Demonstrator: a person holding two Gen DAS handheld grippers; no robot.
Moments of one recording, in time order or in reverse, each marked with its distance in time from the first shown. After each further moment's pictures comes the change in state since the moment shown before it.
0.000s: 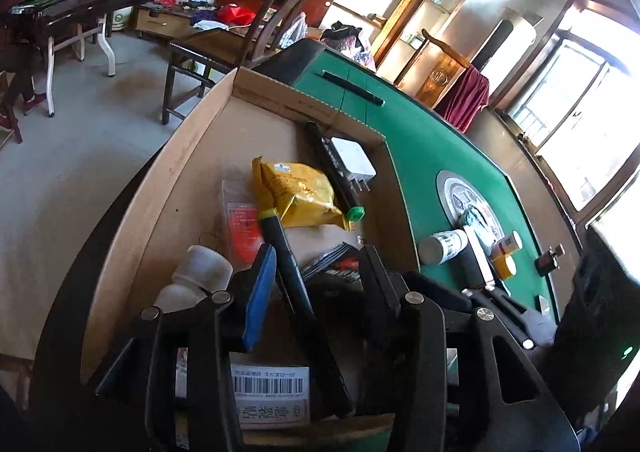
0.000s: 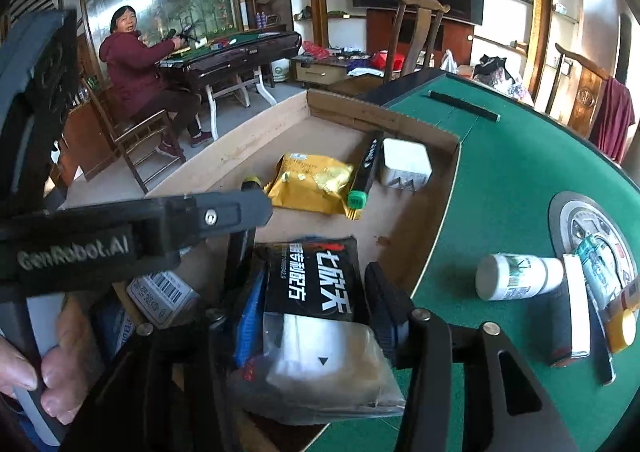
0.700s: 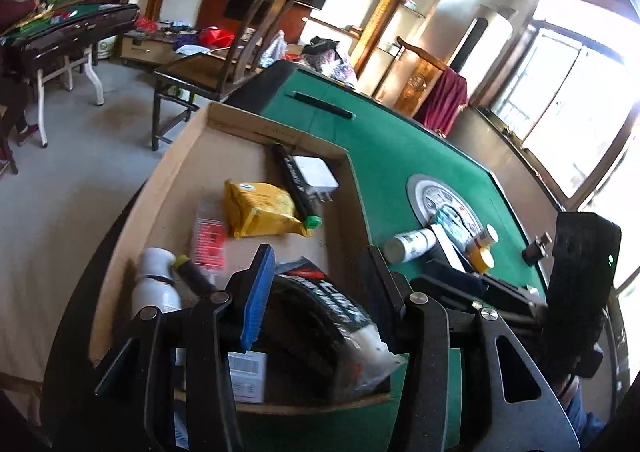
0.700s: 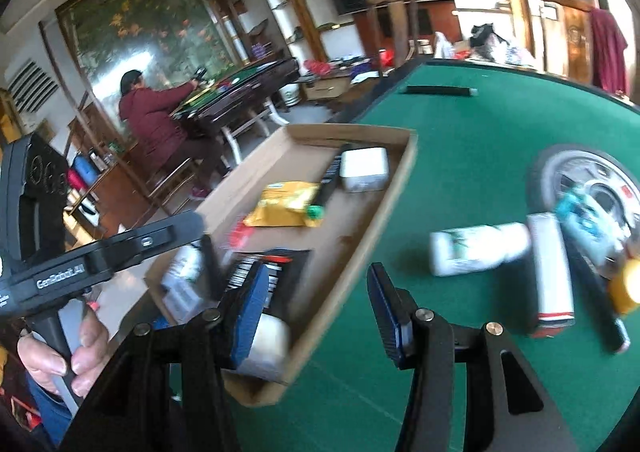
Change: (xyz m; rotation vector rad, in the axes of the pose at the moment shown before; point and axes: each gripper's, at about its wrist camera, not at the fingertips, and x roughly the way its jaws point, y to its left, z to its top) left arm -0.025 -0.036 -0.004 0.093 -0.047 -0.024; right arm -0.046 -0.084 -0.009 0.227 -0.071 0.167
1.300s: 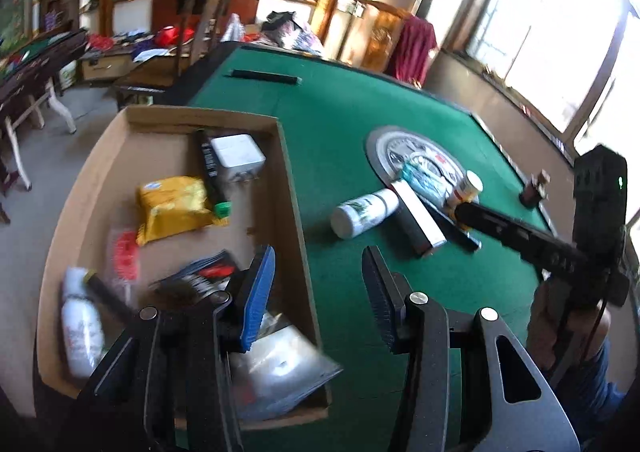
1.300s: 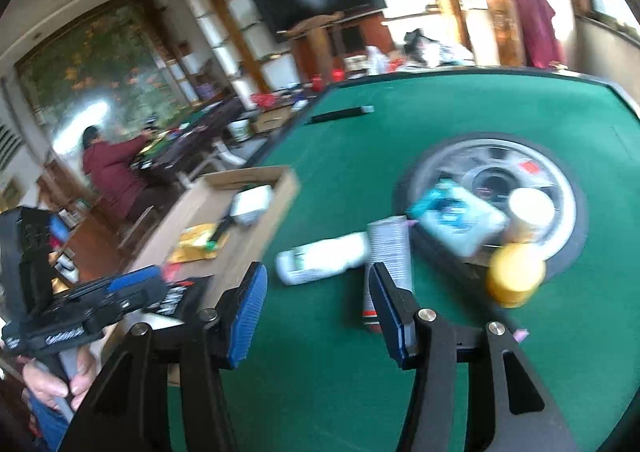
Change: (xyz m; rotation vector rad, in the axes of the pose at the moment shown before) left arm 0.045 -0.078 -0.003 0.218 0.123 0.002; right arm -0.066 -0.098 -0.003 0.175 -0.097 -0.149
